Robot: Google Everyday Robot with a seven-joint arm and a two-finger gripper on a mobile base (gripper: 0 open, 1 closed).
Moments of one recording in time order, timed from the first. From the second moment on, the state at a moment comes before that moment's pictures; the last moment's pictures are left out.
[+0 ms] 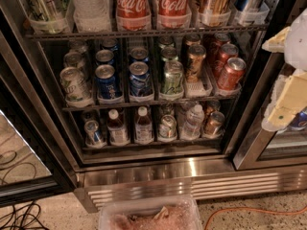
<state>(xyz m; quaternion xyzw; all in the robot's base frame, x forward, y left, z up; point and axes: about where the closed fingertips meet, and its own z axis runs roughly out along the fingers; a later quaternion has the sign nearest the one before) 0.440 -0.214 0.980 -0.61 0.77 -0.04 0.19</state>
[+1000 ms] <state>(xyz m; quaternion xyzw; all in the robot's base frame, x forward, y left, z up) 0.472 -0.248 0.952 -0.56 0.70 0.00 0.44</state>
